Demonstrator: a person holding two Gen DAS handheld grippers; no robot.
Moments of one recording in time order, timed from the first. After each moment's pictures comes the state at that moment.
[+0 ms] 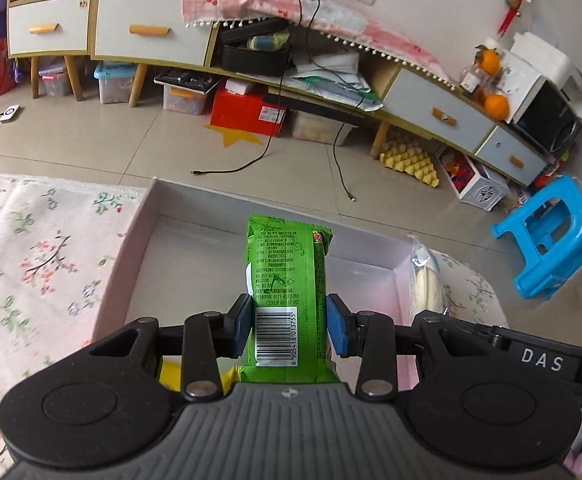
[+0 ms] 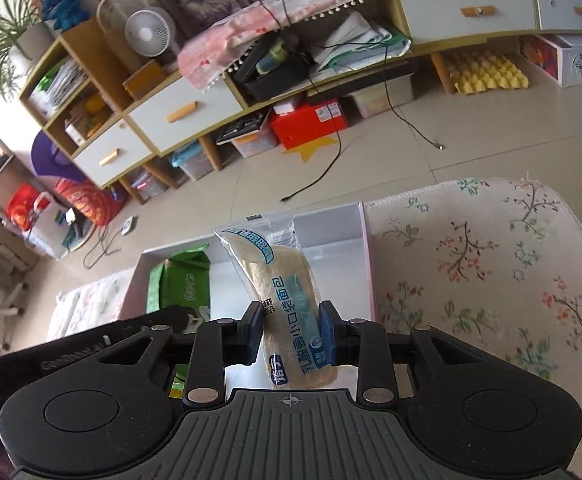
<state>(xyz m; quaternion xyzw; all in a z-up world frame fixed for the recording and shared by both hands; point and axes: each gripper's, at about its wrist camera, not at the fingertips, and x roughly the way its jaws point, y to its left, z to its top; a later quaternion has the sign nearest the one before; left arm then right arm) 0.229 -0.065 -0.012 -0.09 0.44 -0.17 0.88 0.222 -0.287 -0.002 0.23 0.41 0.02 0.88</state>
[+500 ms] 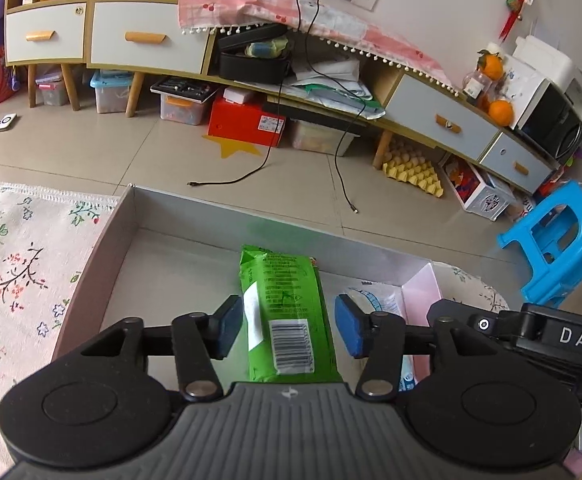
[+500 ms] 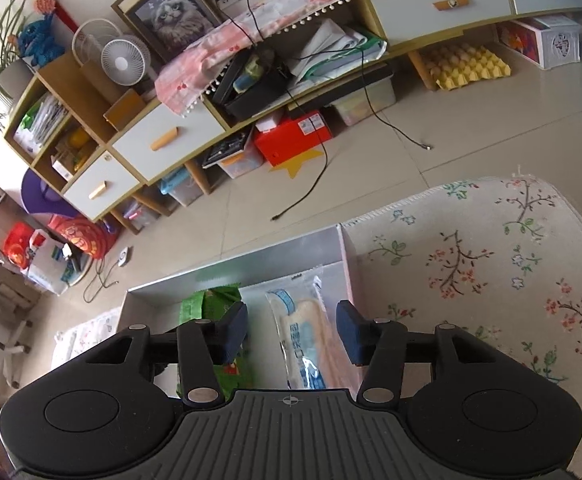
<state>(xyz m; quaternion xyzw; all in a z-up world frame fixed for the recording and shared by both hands) 0.234 -0.071 -0.020 -0.09 0.42 -0.17 0.89 0.228 -0.306 -0.008 0.28 0.39 0.00 0.88</state>
